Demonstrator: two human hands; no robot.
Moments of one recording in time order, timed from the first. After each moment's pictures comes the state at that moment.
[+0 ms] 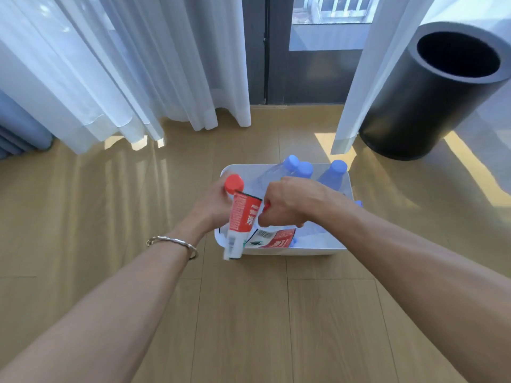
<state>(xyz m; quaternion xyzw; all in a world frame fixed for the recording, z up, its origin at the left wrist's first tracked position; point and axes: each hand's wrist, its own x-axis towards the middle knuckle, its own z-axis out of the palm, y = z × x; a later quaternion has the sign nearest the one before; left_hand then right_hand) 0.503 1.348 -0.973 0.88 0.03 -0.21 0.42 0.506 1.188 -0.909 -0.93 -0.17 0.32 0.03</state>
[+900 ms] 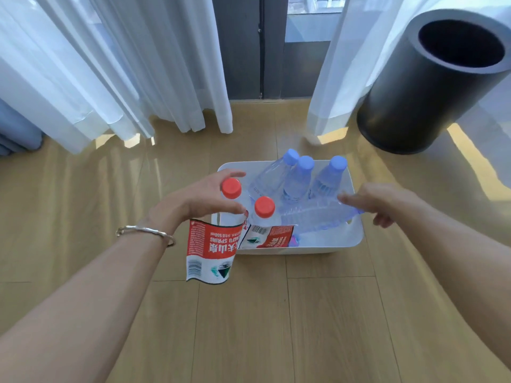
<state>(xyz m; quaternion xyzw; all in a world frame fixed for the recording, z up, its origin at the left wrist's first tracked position) 0.518 1.362 -0.946 0.86 -0.04 -0.34 0.37 0.530 1.049 -0.976 -0.89 0.20 0.38 0.11</state>
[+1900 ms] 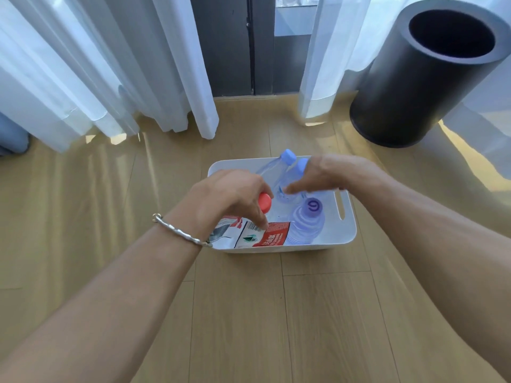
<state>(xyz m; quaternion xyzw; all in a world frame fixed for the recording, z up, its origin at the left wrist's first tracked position) 0.526 1.290 -0.920 0.92 -0.19 -0.33 0.00 0.548 1.122 -0.930 -0.94 0.01 0.34 0.06</state>
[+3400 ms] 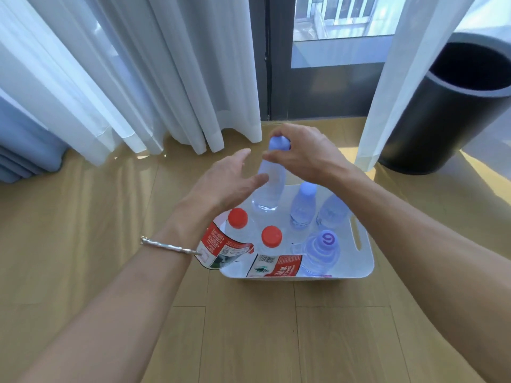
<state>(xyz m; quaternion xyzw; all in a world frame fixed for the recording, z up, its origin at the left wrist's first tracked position) 0.557 1.328 -0.911 0.95 -0.01 -0.17 0.25 0.592 1.160 -0.909 -0.94 -0.11 0.04 0.32</state>
